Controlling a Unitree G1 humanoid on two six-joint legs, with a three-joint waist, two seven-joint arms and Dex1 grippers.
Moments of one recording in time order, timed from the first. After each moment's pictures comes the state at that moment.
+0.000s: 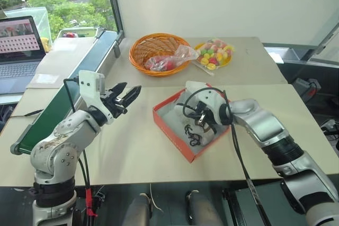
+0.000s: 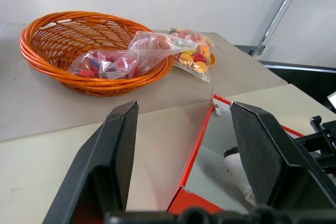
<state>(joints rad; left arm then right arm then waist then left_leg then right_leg) -0.33 0.46 0.25 -0.49 -0.79 0.83 -0.23 -0.73 -0.62 0.44 0.02 0.18 0.69 0.76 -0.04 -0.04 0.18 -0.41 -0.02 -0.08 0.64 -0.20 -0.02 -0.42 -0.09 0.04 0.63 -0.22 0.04</state>
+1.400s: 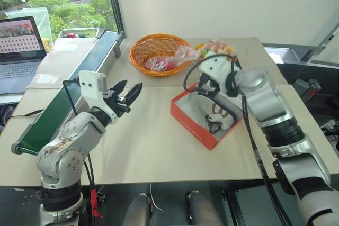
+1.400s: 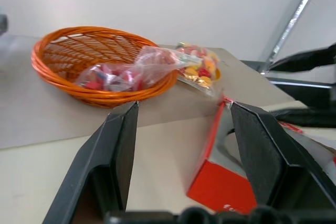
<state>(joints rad) -0.31 0.41 0.25 -0.53 -0.75 0.80 -0.14 -0.90 -0.52 0.24 -0.02 -0.03 0.72 0.79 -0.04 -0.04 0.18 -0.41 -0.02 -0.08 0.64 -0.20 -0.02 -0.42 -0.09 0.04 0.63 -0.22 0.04</state>
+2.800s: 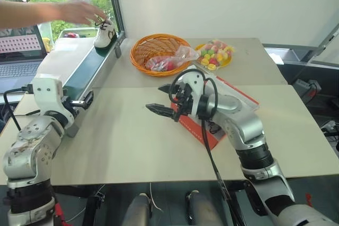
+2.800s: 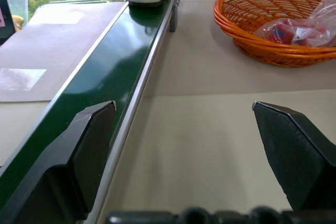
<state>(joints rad) -0.26 0.59 0.42 -0.27 -0.48 0.75 -0.17 -0.69 -0.24 0.20 -0.10 0.35 0.62 0.73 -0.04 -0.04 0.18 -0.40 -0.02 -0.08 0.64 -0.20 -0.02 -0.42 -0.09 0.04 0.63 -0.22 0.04</state>
